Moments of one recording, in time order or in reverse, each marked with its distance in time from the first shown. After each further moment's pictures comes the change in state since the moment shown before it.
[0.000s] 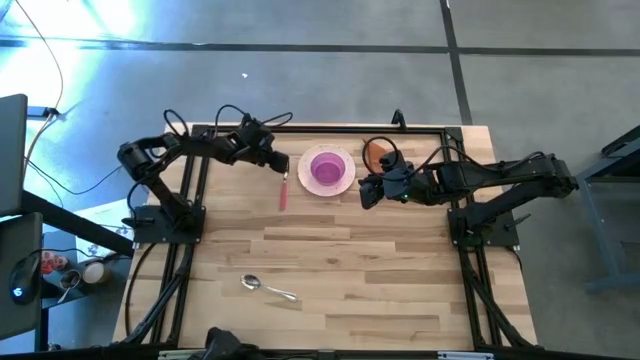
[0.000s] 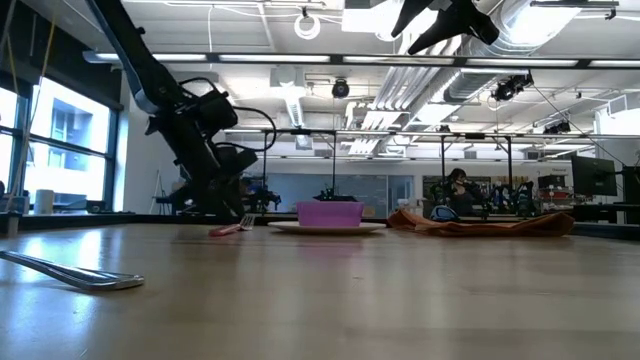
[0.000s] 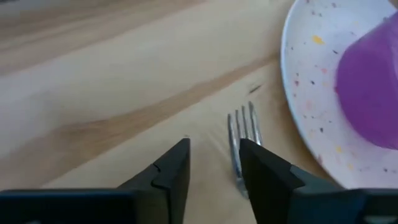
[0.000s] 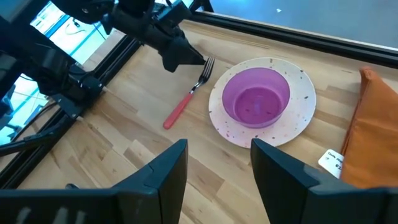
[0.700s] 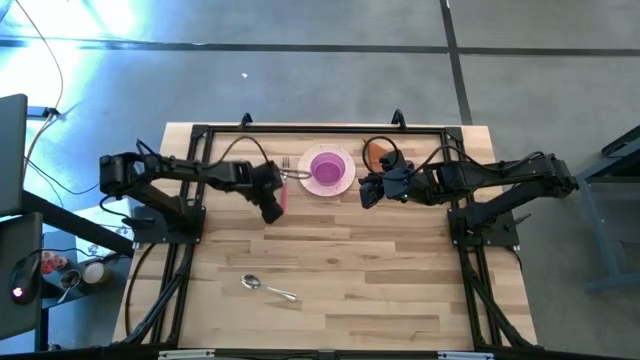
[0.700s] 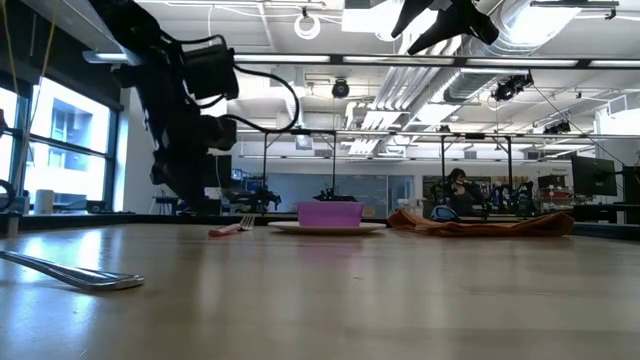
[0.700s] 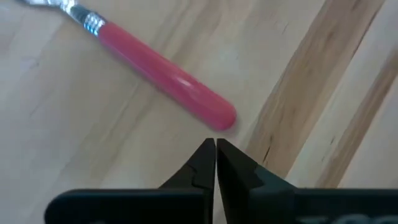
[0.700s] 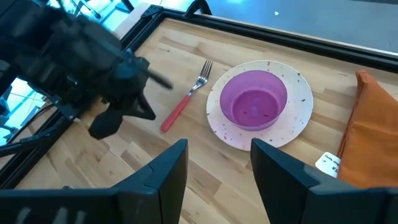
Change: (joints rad) left arm -0.451 -0.203 -0.018 -0.432 -0.050 0.075; right arm -0.002 0.000 0.000 0.000 0.012 -0.008
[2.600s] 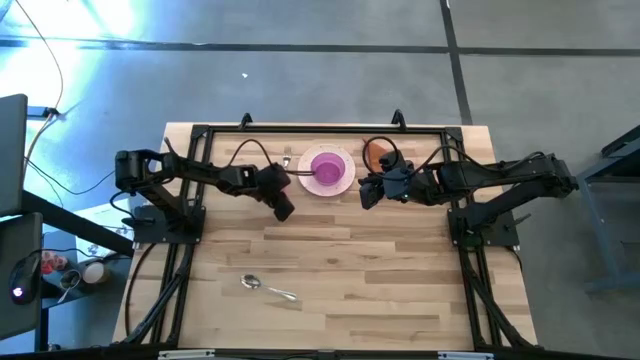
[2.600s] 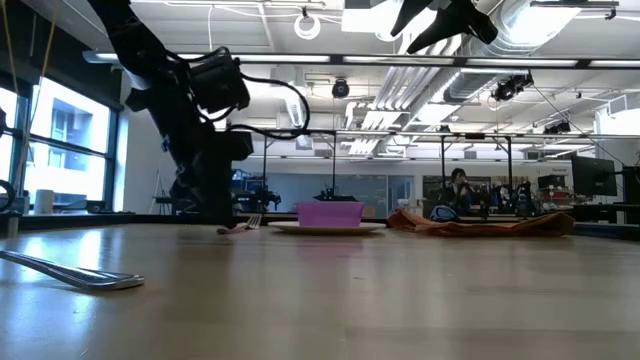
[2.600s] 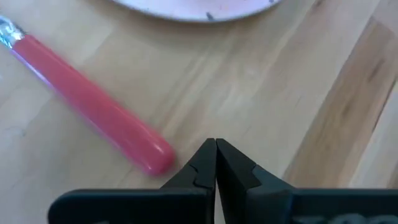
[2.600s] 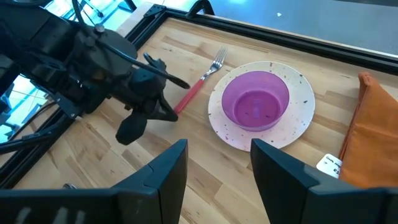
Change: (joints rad) left arm -0.007 0.125 -0.036 0.305 -0.079 -0.050; right arm 0.002 0.000 0.000 0.007 -0.004 -0.015
